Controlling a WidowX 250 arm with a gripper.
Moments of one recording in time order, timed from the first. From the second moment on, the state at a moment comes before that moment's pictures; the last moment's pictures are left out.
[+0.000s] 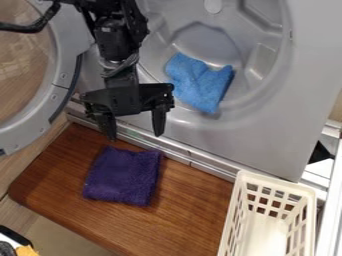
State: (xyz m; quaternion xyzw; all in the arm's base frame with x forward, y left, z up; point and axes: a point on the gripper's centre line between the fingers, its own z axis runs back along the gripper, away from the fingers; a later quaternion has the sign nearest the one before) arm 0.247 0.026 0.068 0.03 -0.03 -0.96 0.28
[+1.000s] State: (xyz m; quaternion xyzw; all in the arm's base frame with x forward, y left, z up) arm 0.224 0.049 -0.047 0.02 -0.04 -0.93 0.36
